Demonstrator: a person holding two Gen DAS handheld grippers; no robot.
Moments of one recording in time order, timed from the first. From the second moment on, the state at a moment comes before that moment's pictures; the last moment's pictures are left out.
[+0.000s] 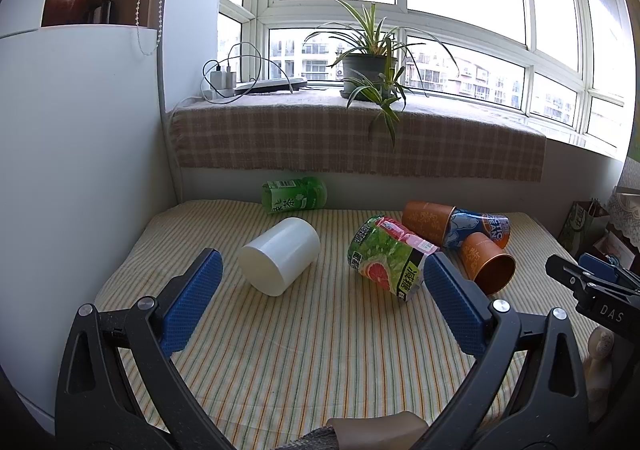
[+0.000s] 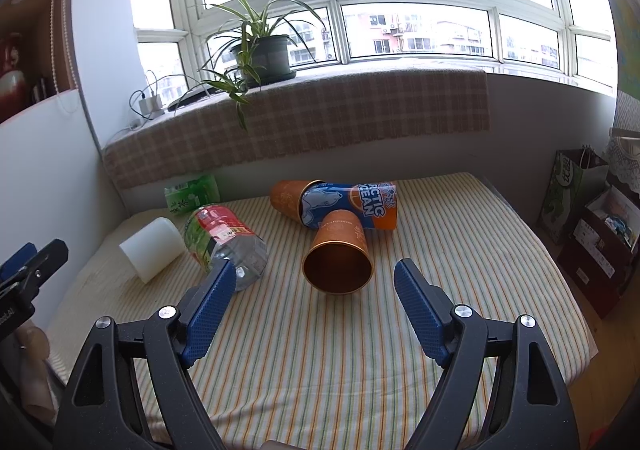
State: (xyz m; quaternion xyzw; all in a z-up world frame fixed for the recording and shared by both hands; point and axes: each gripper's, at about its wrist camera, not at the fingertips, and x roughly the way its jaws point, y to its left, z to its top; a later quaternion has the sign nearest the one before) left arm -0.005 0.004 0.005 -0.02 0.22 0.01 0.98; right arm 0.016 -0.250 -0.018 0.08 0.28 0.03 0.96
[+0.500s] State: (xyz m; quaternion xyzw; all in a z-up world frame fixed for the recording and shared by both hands) left arm 0.005 0.001 -0.005 0.00 0.23 0.00 0.97; right arm 0.025 -0.253 -0.027 0.08 0.29 0.02 0.95
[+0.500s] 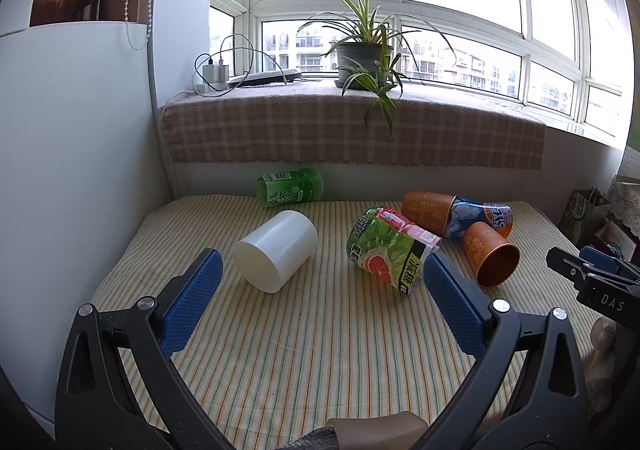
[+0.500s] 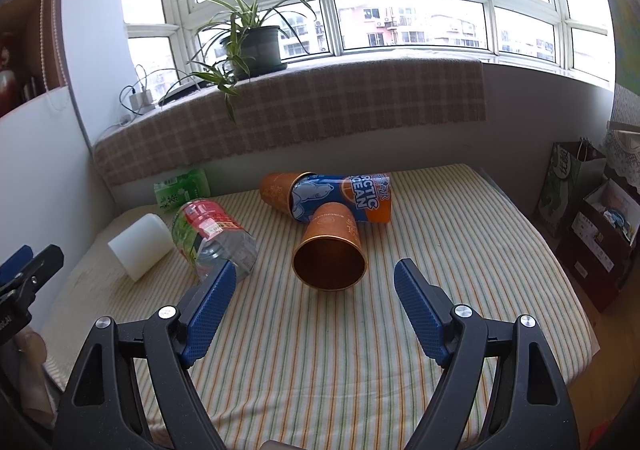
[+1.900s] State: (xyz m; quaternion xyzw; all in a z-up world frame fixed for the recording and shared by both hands) left arm 0.207 -0.302 -0.045 0.46 0.40 -0.33 0.72; right arm -0.005 -0.382 -0.101 0.21 0.33 -0.05 0.92
